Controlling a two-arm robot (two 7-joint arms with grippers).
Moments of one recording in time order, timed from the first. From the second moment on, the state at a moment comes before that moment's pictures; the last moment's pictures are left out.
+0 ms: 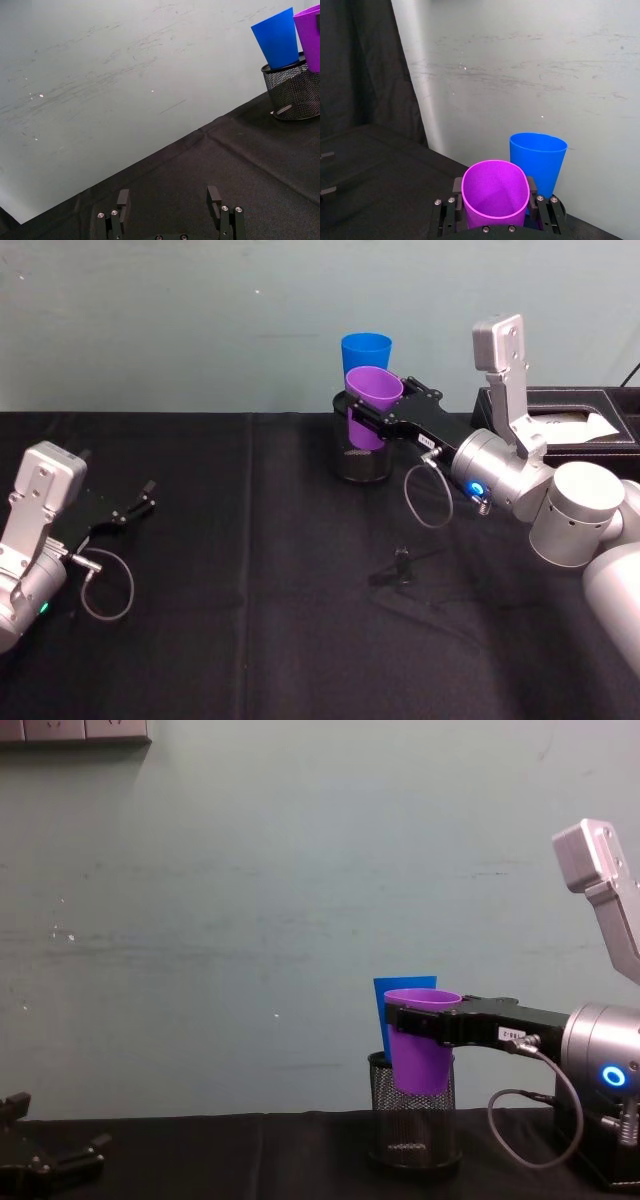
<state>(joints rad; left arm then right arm) -0.20 0.60 0.45 -1.41 -0.25 -0.12 0.03 0.58 0.23 -0.39 -1.04 0.39 -0.05 0.48</state>
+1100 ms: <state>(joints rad) -0.20 0.60 0.45 -1.41 -0.25 -0.12 0.03 0.50 0.23 -0.38 -1.13 0.41 -0.04 0.48</state>
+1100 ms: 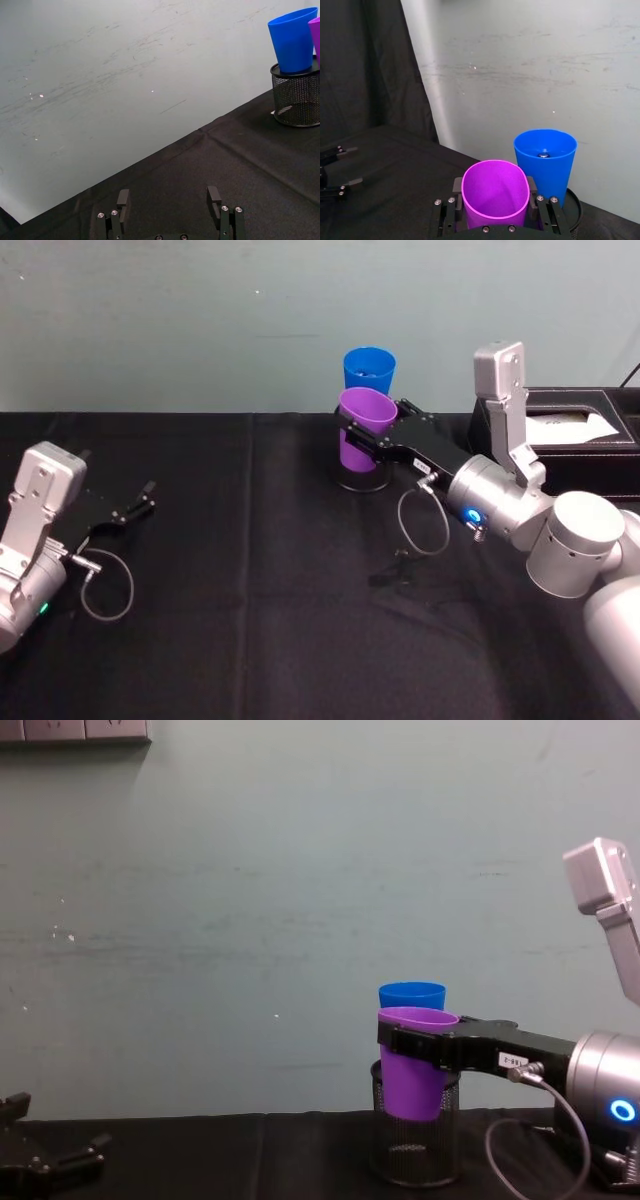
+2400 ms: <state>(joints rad) -0.20 0.60 0.45 -1.41 -0.25 -0.12 0.03 0.29 0.35 -0.37 -1.46 0.42 0.00 0.44</state>
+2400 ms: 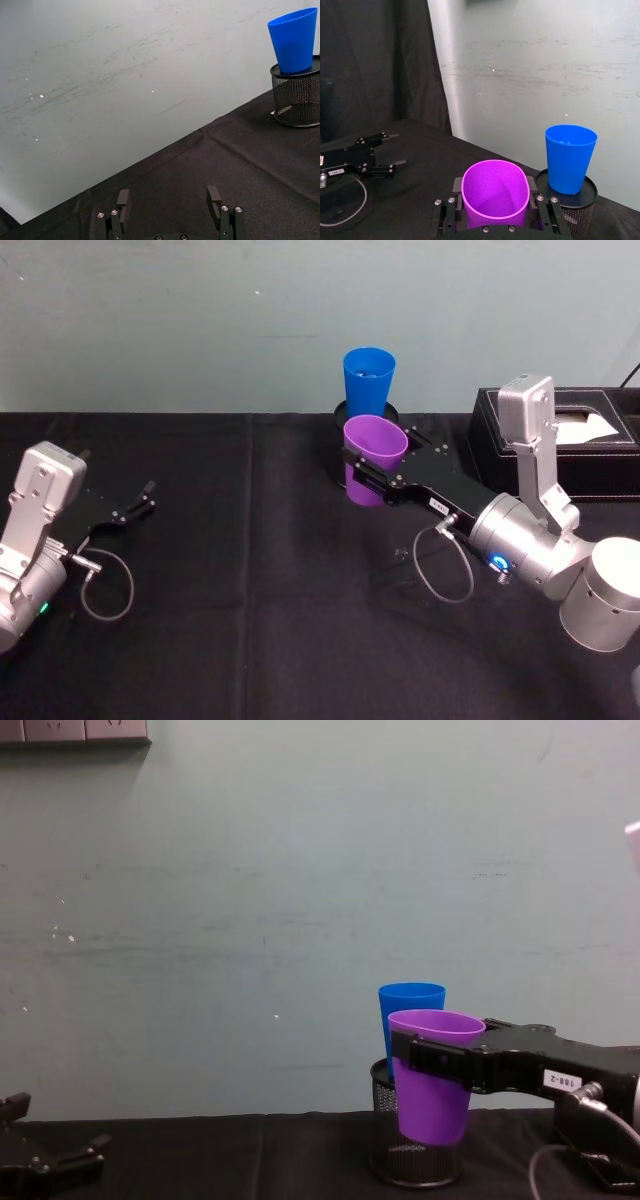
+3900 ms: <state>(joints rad) -0.20 0.60 0.45 -1.41 -0.25 -0.12 0.03 0.15 0.30 -0.38 -1.32 0.29 -0.22 0.44</state>
